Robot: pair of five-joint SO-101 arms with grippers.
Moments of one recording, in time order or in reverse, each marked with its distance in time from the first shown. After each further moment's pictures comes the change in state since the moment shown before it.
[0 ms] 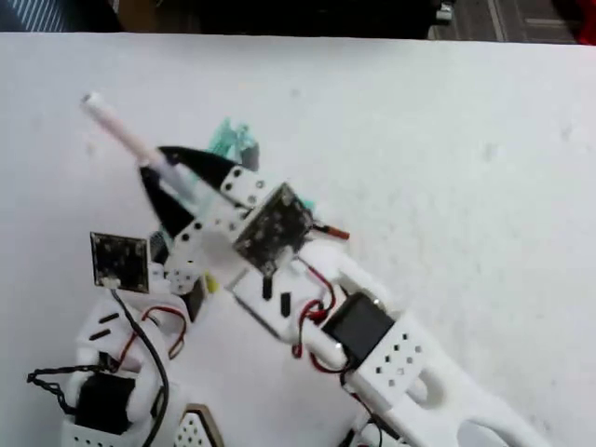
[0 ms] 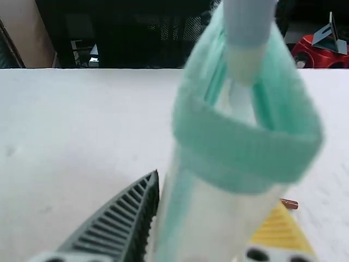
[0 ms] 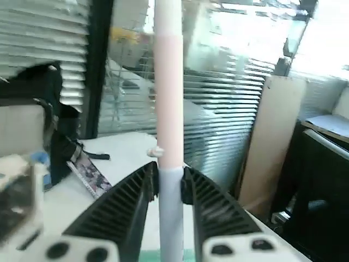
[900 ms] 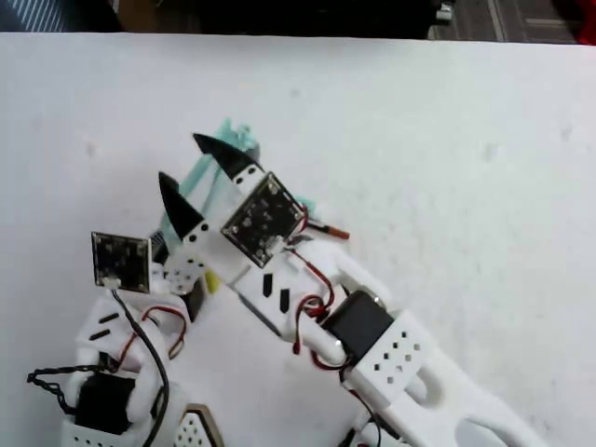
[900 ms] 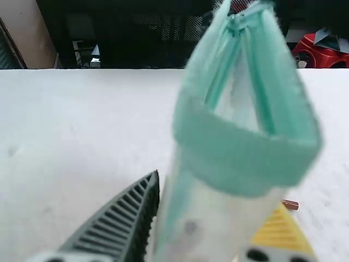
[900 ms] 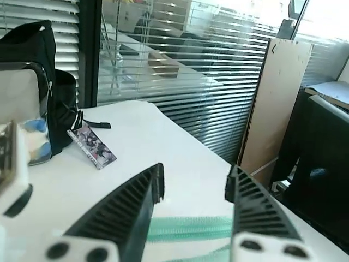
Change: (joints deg) left arm 0.0 0.0 0.0 0.0 0.0; right arm 0.4 0.5 -0.1 5.8 -0.2
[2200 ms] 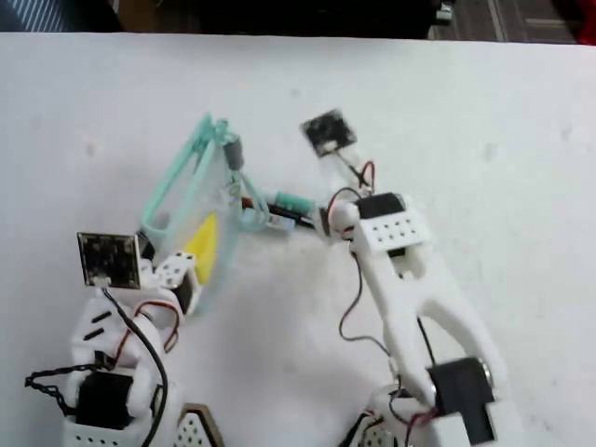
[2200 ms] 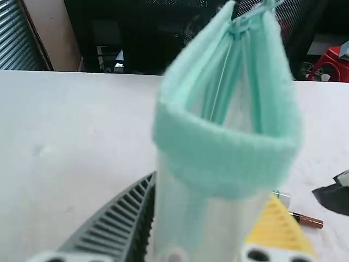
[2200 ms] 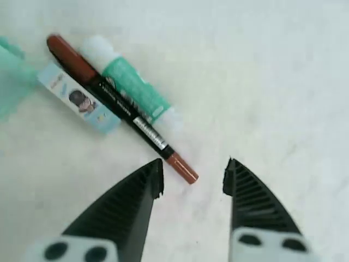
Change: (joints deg) left arm -4.7 -0.1 1.6 -2.6 0.0; right arm 32.8 36.3 -4.5 30.1 6.0
